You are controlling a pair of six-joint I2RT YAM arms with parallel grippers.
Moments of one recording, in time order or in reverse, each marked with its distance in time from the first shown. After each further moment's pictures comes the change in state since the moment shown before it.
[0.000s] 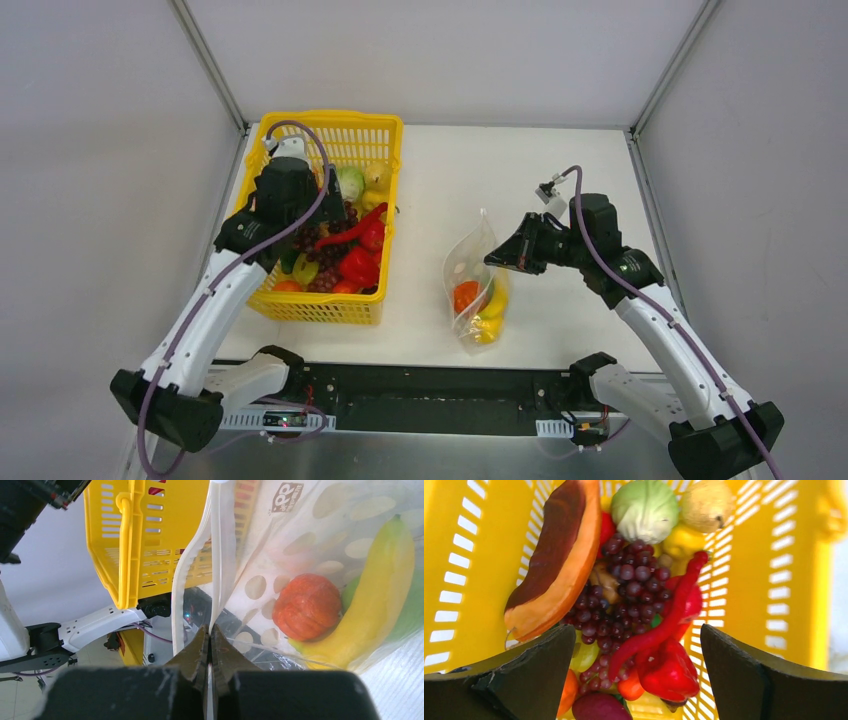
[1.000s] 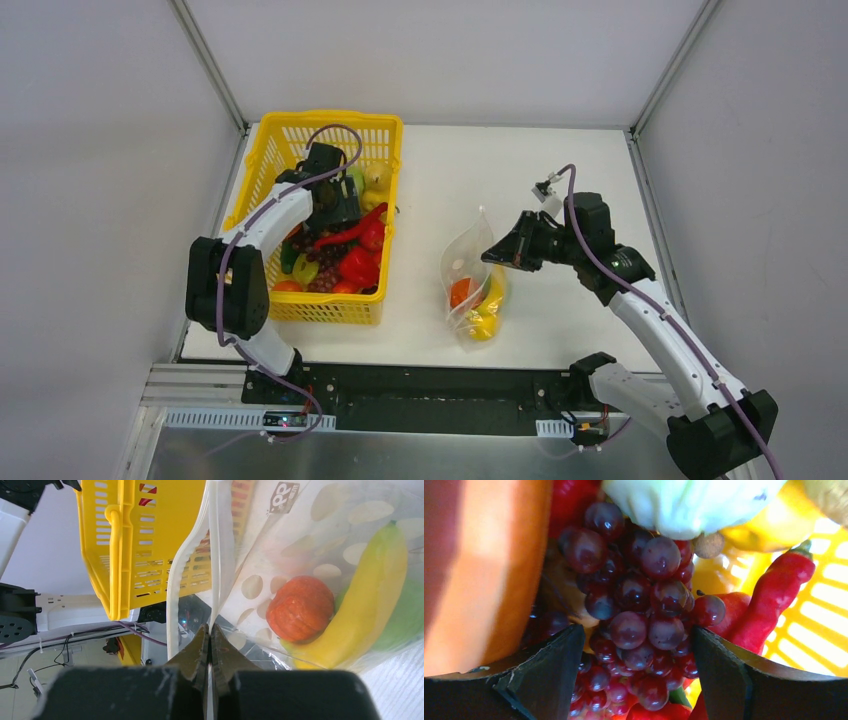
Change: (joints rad) left arm 0.187 0.623 0.111 0.002 0.196 -0.090; right arm 0.000 0.036 -0.032 0.074 0.014 0.006
